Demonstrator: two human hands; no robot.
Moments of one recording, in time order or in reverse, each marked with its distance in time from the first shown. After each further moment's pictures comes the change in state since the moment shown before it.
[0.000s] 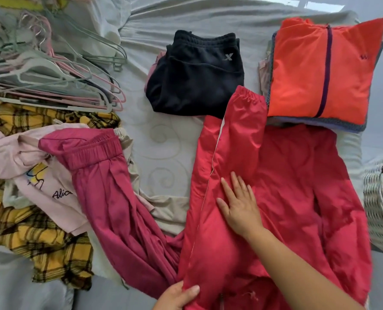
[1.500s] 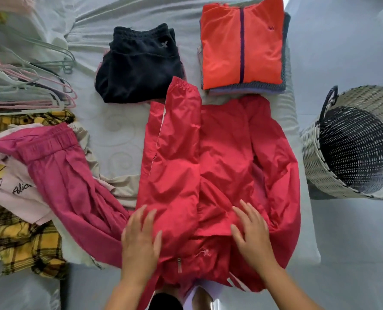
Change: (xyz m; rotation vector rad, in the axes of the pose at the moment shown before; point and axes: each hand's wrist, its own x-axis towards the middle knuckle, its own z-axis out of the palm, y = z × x) left_hand -0.001 0.017 0.050 1.486 0.884 0.823; right_hand -0.187 0.084 0.015 0.317 0.212 0.206
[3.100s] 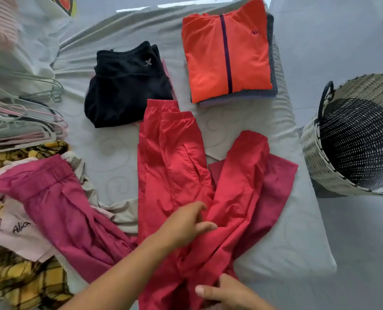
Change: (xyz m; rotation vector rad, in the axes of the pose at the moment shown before) left_hand 0.119 0.084 -0.006 -0.198 -0.725 0.196; right_hand -0.042 -0.035 -0.014 1.328 -0.826 0.375
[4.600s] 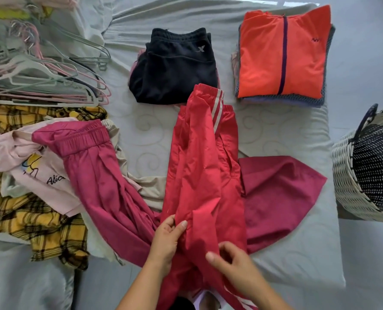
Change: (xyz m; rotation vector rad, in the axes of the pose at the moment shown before) left_hand -0.081 -0.068 0.052 -1.478 0.490 -0.432; right_hand 0.045 -0.021 0.052 -0.518 0.331 -0.019
